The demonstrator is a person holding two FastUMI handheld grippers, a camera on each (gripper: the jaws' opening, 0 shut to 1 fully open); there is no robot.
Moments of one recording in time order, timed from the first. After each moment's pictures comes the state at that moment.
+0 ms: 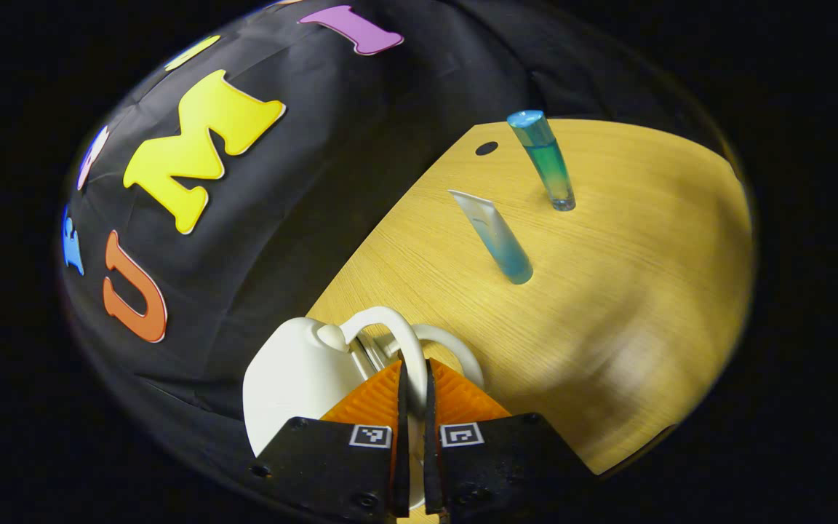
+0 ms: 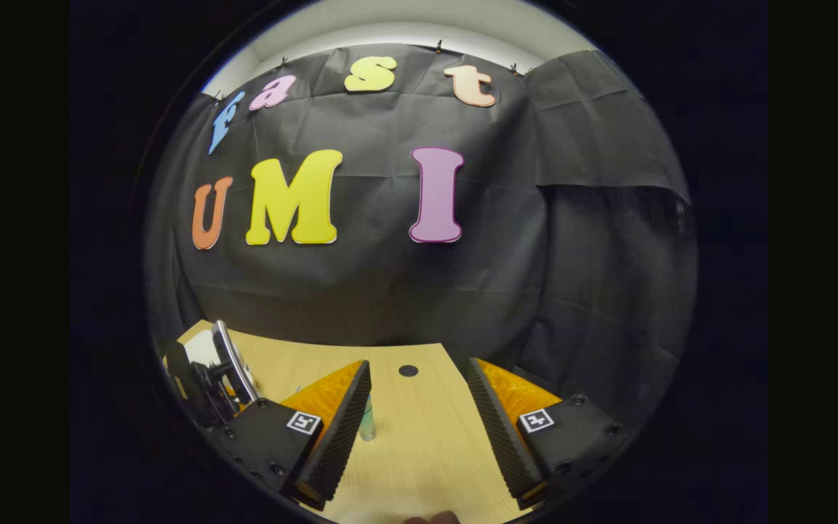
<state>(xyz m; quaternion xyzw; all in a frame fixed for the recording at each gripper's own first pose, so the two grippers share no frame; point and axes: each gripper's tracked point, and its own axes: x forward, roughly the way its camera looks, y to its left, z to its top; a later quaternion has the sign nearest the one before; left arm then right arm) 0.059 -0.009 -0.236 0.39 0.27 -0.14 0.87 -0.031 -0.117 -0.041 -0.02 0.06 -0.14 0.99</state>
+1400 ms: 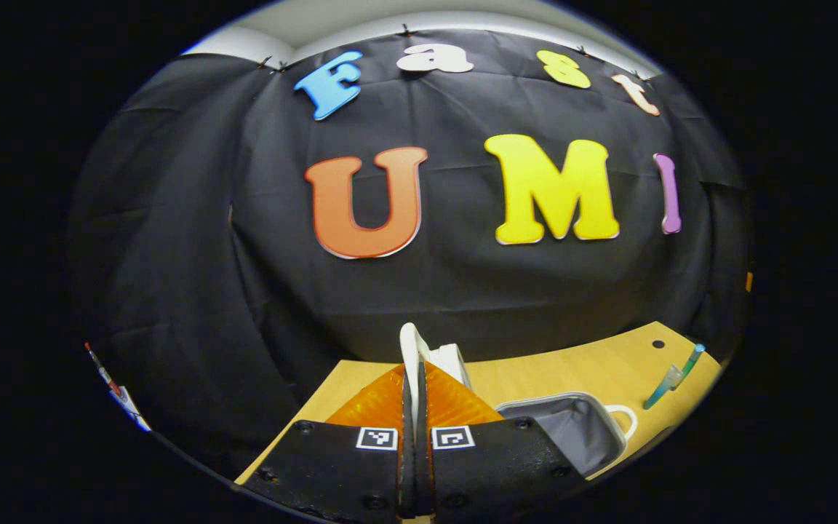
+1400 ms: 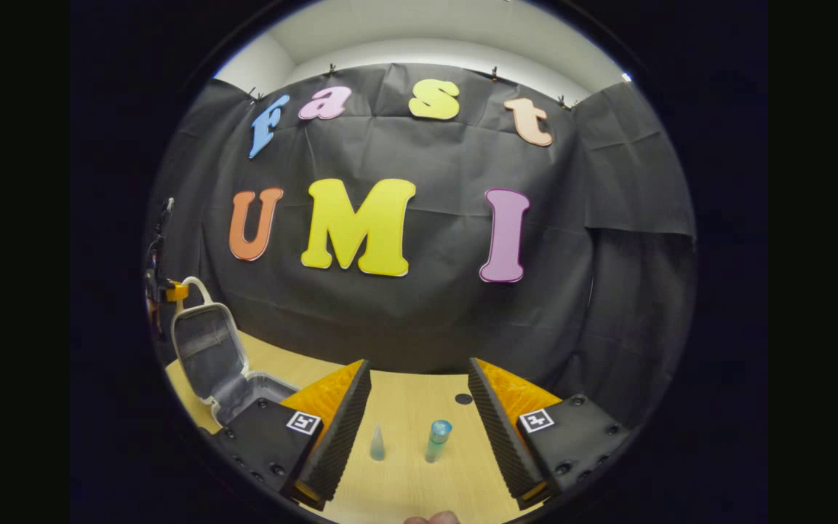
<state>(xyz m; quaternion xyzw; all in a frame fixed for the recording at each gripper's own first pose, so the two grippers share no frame) 0.059 0.345 -0.041 0.04 0.08 0.10 0.99 -0.020 0.025 0.007 -0.06 0.02 -0.05 1.00</state>
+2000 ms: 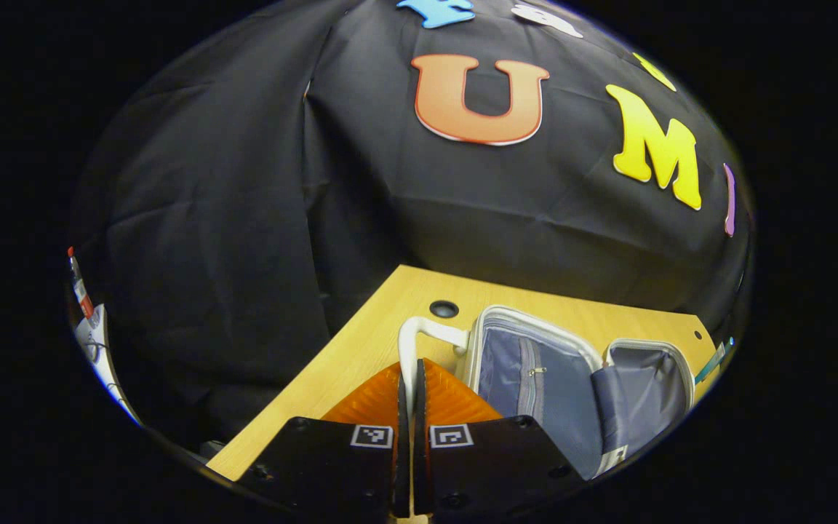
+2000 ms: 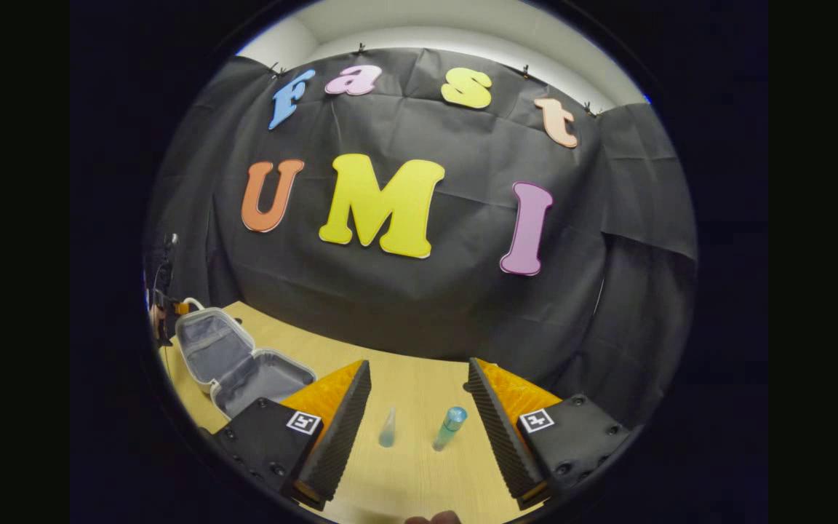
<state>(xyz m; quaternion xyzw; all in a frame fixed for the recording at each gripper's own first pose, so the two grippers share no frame) 0.091 0.463 -0.217 -0.08 0.21 0.13 0.97 -0.020 0.062 -0.014 -0.11 0.06 -0.05 0.99</state>
